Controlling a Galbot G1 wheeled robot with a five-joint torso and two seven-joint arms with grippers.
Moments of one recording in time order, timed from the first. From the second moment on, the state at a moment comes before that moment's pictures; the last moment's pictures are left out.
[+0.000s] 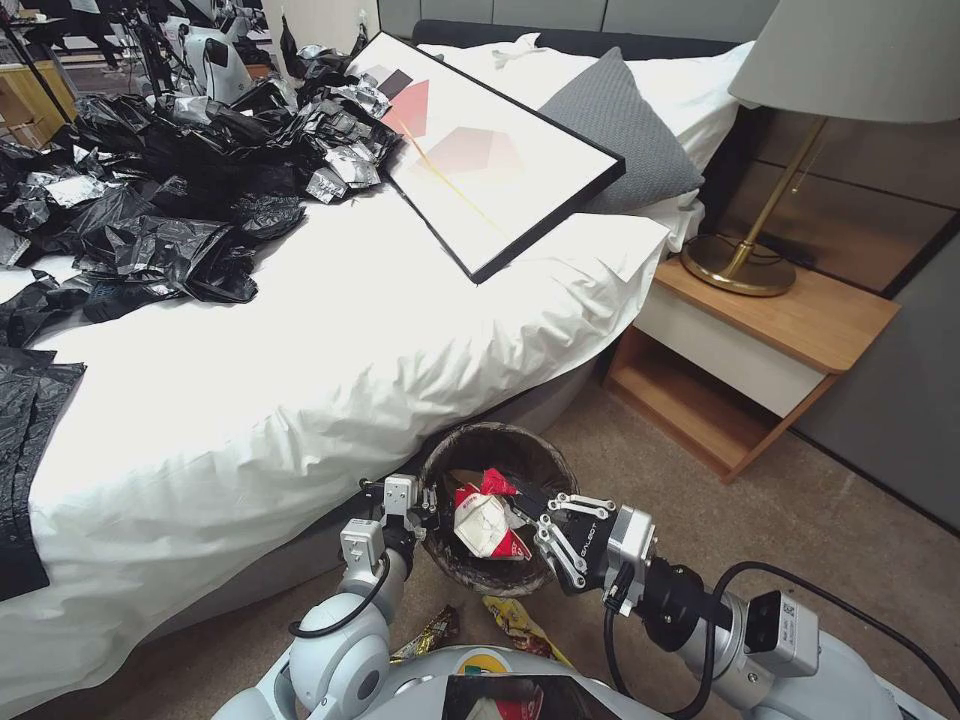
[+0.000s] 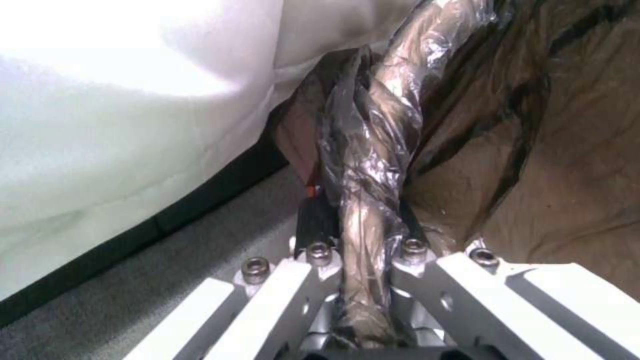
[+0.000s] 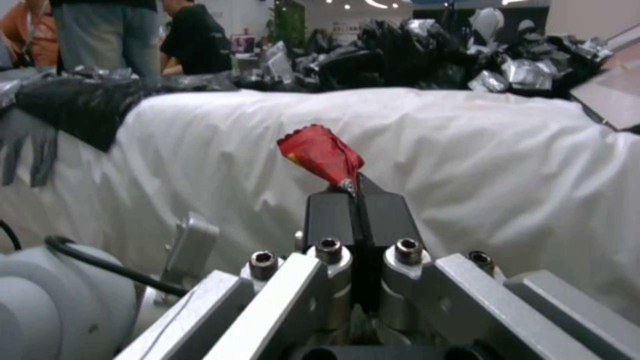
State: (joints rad) left arm 1.50 -1.09 -0.04 -2.20 -0.55 0.27 -0.48; right arm -1.84 0.54 0.40 2.49 0.52 0.30 -0.14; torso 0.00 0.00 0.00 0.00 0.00
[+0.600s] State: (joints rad) left arm 1.50 -1.09 -0.04 -2.20 -0.55 0.27 -0.48; right arm -1.73 0.57 0.28 2.30 0.50 0.30 -0.11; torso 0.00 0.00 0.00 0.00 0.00
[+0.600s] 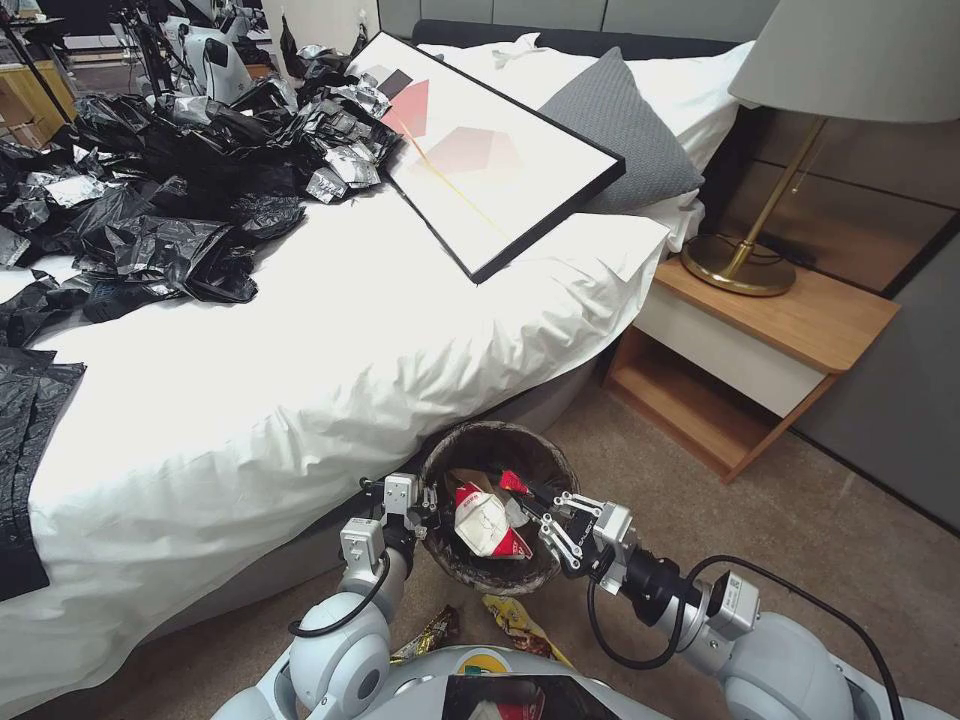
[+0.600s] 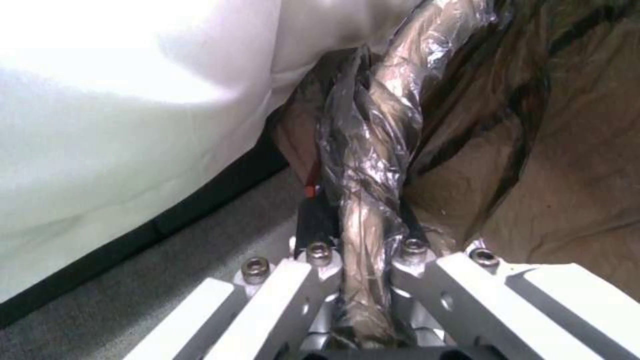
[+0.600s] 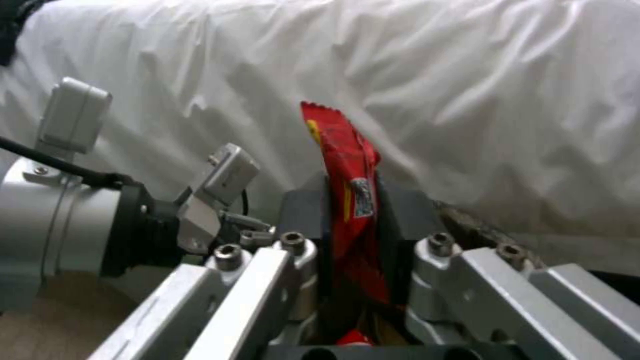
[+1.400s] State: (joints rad) left arm 1.50 -1.09 -0.04 -2.21 -0.55 0.27 -0.48; right arm -1.74 0.61 0.29 2.32 0.50 0.31 -0.10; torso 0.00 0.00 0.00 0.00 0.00
